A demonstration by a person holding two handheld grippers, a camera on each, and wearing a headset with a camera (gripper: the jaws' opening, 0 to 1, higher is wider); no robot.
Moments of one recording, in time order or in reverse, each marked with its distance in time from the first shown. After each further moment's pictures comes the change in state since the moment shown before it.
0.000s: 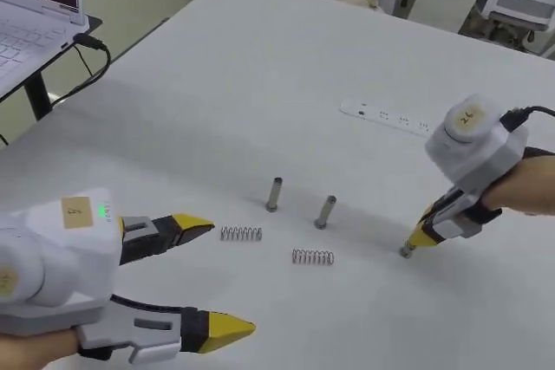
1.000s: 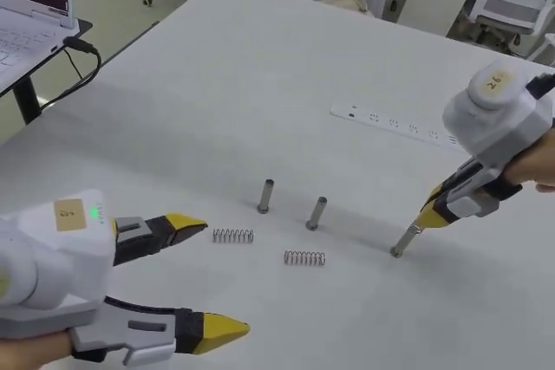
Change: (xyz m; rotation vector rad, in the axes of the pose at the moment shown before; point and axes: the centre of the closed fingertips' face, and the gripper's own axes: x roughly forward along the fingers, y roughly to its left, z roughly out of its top) left arm 0.000 -0.003 0.002 0.009 -0.009 -0.003; right arm -0.045 0.004 0.008 -0.030 -0.038 0.018
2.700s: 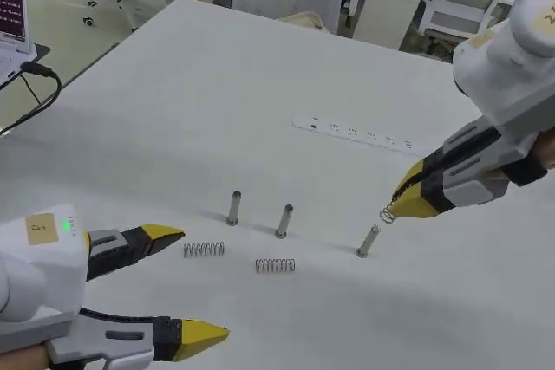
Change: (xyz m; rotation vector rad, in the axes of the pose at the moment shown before) left arm 0.002 0.000 0.005 0.023 -0.027 -0.025; right arm -0.091 0.072 0.033 -0.101 -0.170 -0.014
